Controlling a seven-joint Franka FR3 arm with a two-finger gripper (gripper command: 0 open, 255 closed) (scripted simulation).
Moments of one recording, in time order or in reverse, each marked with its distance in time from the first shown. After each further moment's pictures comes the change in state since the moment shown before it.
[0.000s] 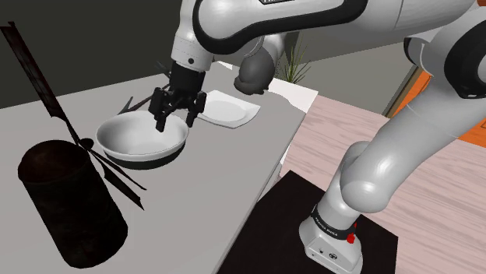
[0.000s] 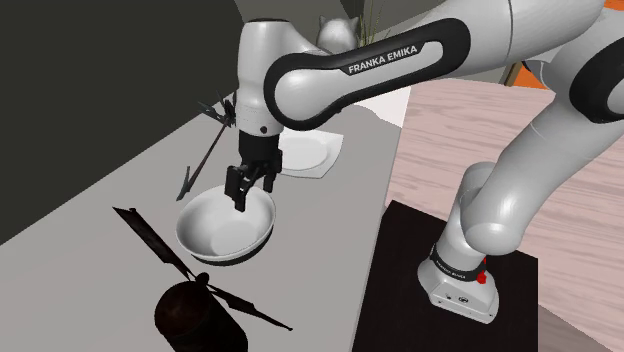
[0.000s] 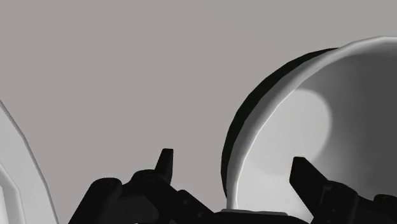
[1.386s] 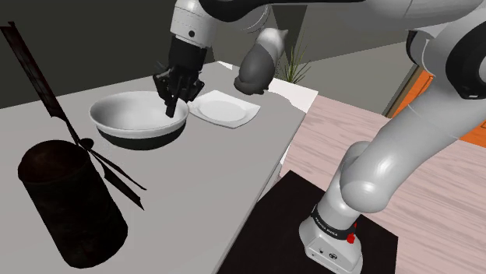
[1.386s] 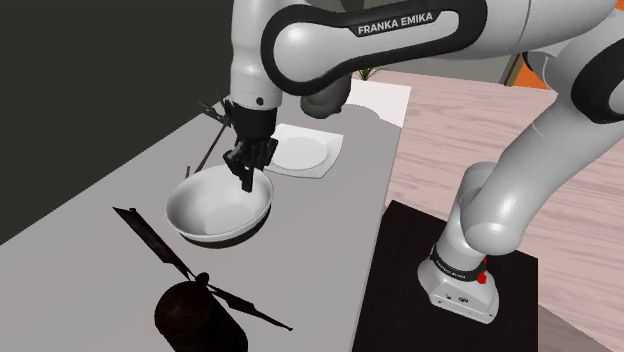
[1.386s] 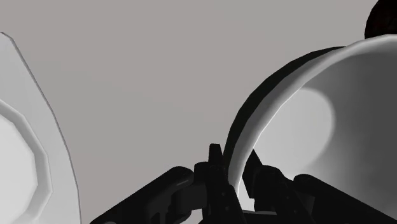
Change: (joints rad) arm -0.006 -0.012 -0.011 0.117 -0.014 -0.127 0.024
